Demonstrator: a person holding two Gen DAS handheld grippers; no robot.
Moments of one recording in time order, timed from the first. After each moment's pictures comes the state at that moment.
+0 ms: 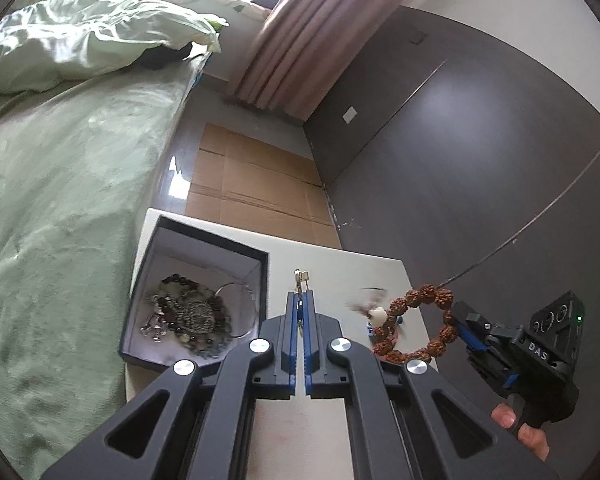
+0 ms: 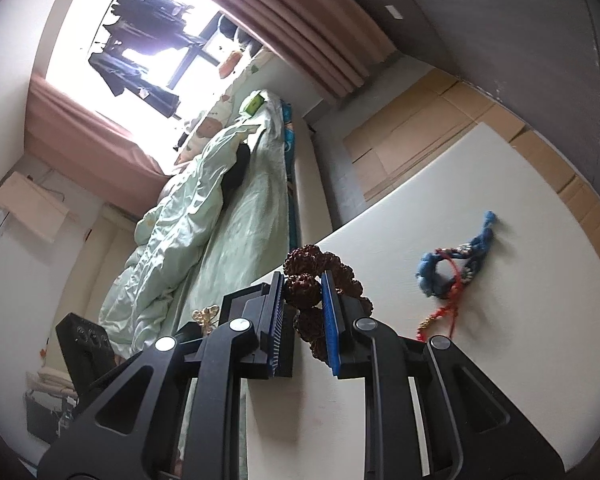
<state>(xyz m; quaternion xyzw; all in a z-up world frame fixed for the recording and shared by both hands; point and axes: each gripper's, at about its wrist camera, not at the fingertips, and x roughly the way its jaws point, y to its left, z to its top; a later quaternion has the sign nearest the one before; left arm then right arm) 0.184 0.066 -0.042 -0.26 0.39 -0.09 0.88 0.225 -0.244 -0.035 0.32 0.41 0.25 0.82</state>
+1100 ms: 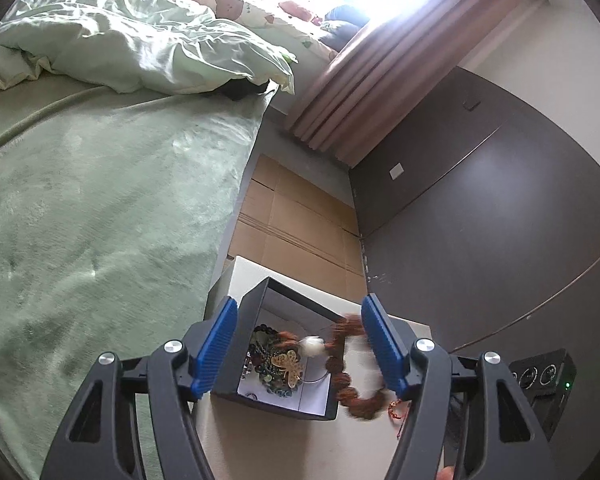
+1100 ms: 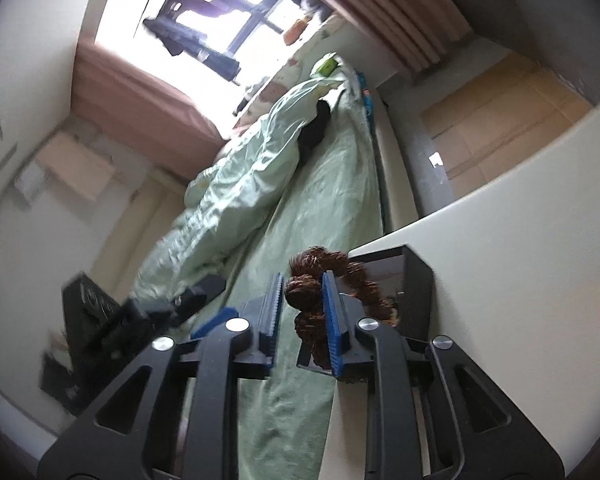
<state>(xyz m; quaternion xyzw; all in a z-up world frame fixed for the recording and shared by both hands) 0.166 0.153 -0.025 -0.33 0.35 0.01 0.88 0.216 -0.097 -0.029 0.29 0.40 0.38 0.78</state>
